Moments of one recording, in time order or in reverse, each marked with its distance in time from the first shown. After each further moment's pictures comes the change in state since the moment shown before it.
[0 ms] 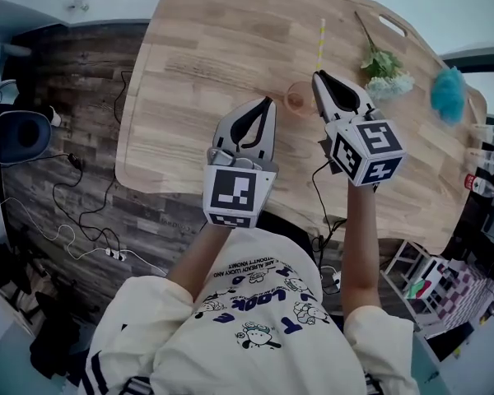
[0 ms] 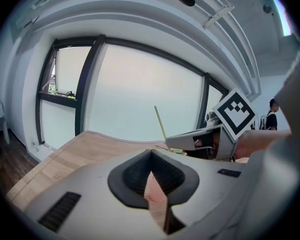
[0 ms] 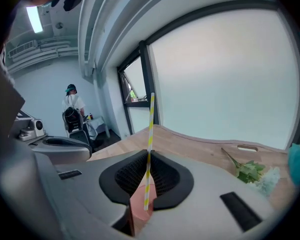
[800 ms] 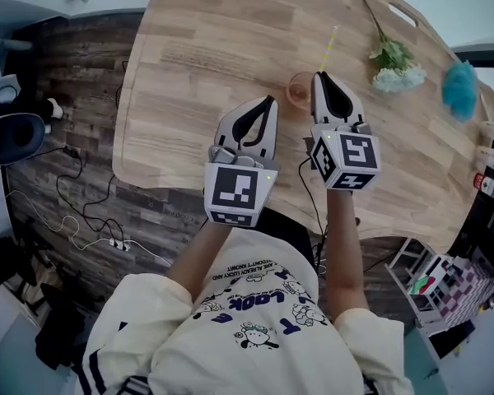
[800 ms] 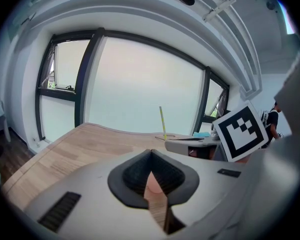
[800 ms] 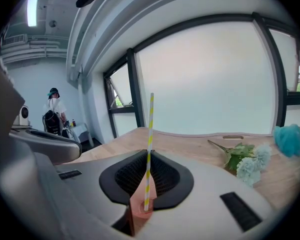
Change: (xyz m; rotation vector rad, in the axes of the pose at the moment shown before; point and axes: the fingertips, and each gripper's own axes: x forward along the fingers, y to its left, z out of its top) left arm 0.010 -0.003 -0.032 0.000 0.065 0.002; right arm 0.005 -0.014 -0.044 0.061 -0.121 -0.187
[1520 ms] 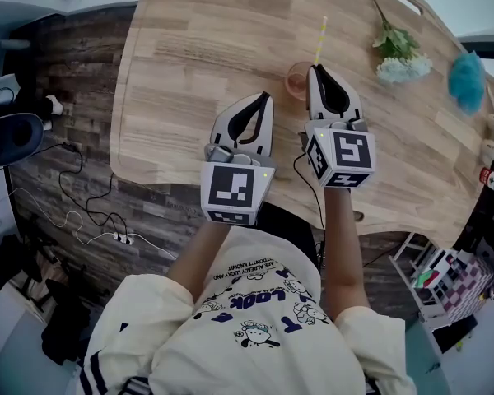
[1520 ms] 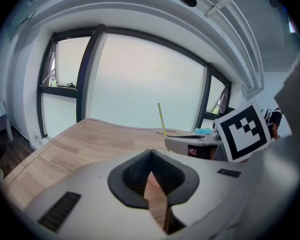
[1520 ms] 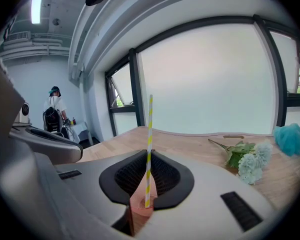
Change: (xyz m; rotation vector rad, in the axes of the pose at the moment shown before) left arm 0.001 0.001 -0.018 -0.005 0.039 0.019; right arm 0.001 0.005 -0.012 -0.021 -0.015 -0.002
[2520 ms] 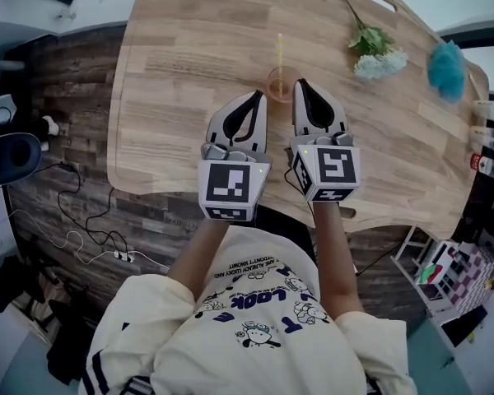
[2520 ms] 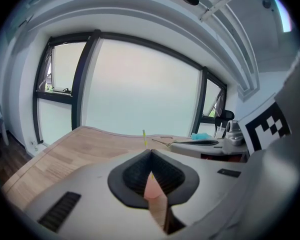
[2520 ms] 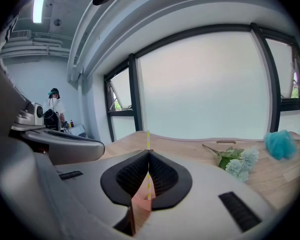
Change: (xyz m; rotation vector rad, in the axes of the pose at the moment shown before) left arm 0.004 -0.018 0.025 0.030 -0.059 -0.029; right arm -0.035 0.007 0.019 -0.007 -0.037 -0.035
